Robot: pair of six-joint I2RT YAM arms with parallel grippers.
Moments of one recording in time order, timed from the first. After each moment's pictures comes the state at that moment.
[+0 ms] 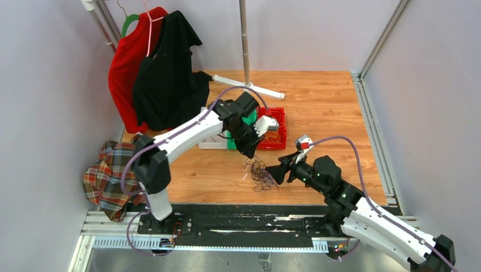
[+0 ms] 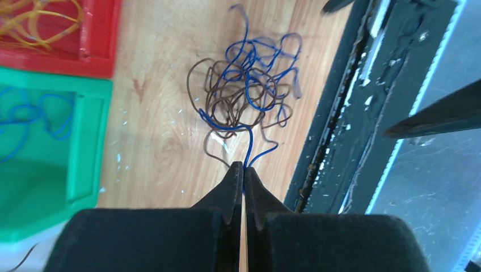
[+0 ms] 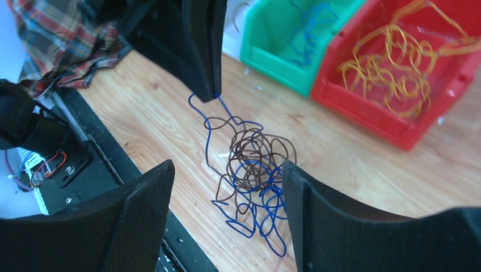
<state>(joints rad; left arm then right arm) -0.78 1.81 1.55 -0.95 0.52 0.35 0.77 0.56 0.35 -0.03 -0.05 0.33</state>
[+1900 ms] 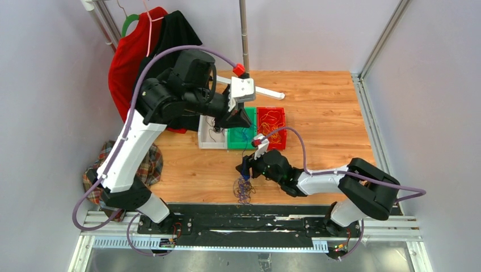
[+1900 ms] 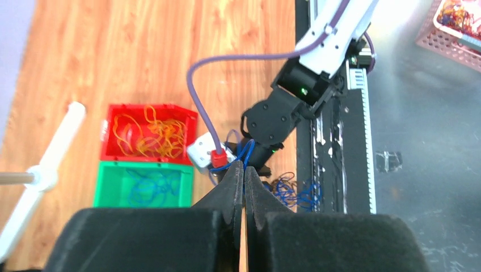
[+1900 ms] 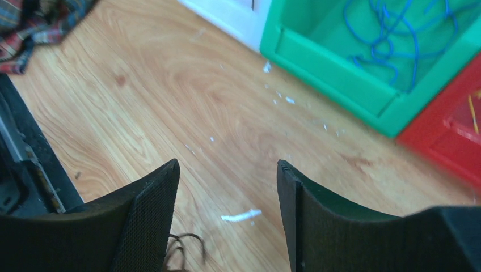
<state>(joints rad) -0.78 1.56 2.20 -1.28 0.65 0.45 0.98 1.48 0.49 0.66 0.08 0.33</state>
